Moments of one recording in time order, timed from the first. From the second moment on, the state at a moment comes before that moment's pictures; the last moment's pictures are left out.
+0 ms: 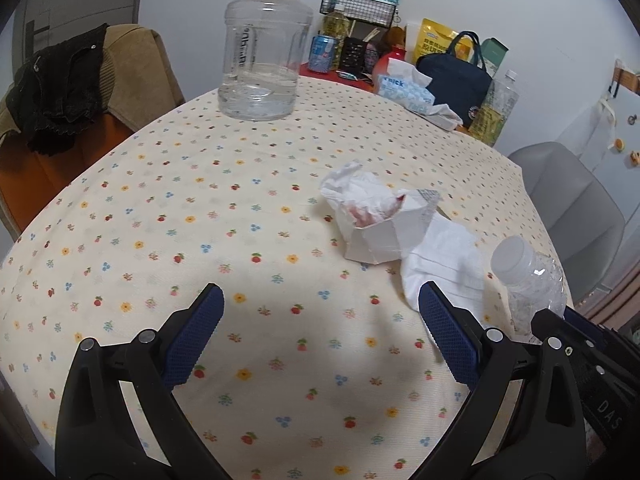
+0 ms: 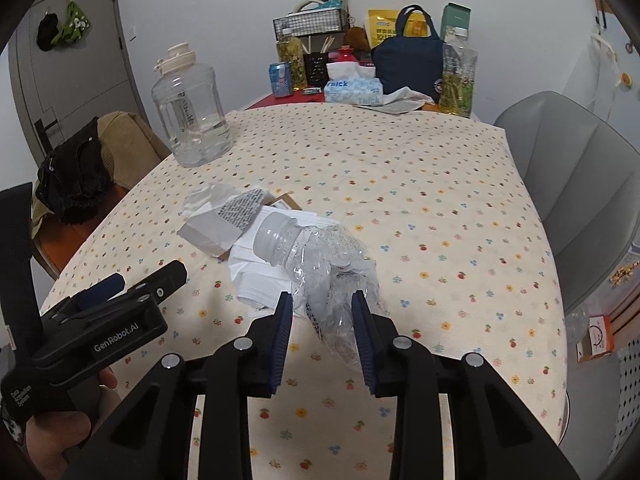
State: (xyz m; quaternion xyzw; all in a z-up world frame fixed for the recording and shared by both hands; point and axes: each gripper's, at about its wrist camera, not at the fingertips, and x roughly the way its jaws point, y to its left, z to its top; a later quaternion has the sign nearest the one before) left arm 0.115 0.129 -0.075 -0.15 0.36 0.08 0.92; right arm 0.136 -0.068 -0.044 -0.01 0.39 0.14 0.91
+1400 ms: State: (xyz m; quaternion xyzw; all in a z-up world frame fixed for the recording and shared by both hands) left arm 0.161 0.096 -0.067 -0.11 0.38 0.05 0.92; right arm 0.146 -0.117 -0.033 0.04 0.38 0.10 0.92
